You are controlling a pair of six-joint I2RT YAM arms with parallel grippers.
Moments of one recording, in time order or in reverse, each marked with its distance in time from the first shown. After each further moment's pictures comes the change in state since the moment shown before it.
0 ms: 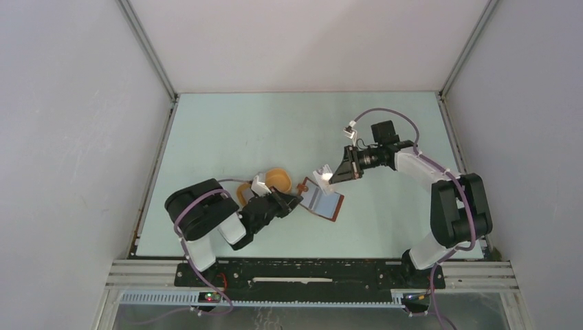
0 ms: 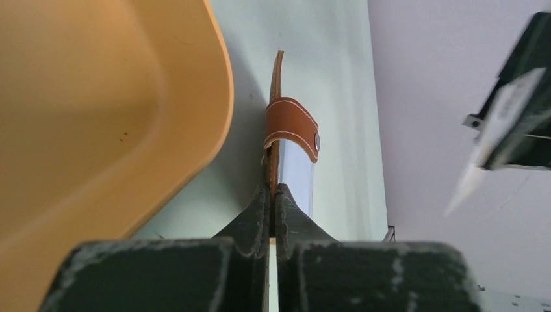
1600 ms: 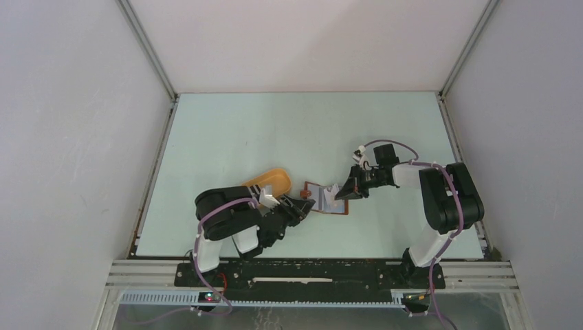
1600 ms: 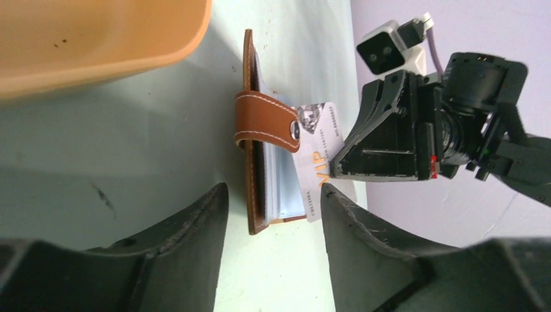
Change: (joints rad) left arm -0.255 0.184 0.049 0.167 -0.370 -0.158; right arm -0.069 0.113 -0.290 0.293 0.193 0.436
